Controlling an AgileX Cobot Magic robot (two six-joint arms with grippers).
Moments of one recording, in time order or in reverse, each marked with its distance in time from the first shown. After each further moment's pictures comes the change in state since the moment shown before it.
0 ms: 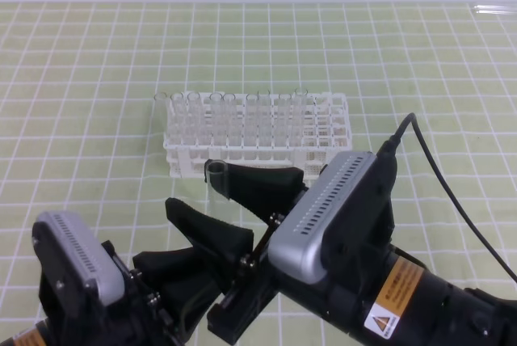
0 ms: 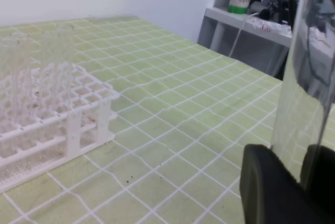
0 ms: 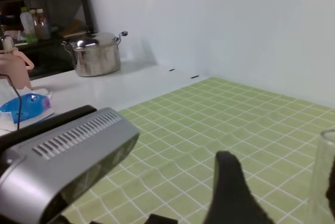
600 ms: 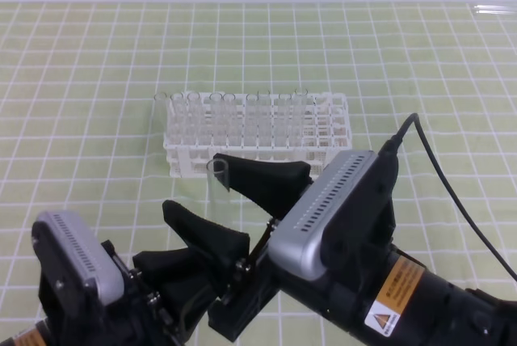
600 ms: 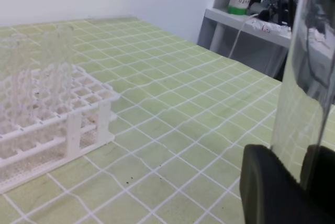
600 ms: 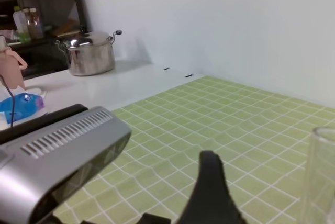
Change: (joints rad) left arm 0.000 0.000 0.000 -0.007 -0.005 0.000; right arm 0.000 0.000 0.000 0.031 0.003 -0.025
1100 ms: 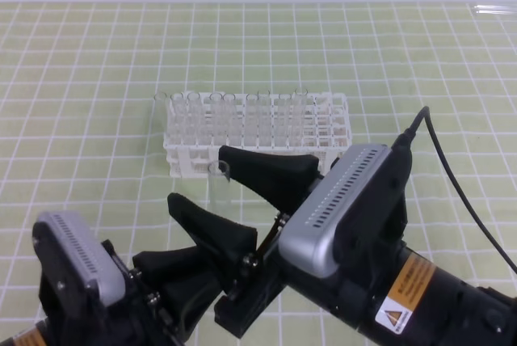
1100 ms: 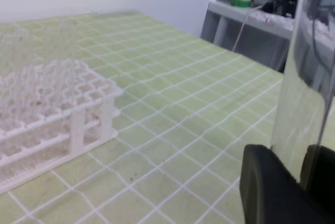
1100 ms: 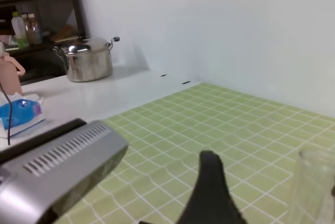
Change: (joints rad) left arm 0.000 0.000 0.000 -0.005 0.007 0.016; right arm 0.000 -0.022 0.000 0.012 0.011 -0.024
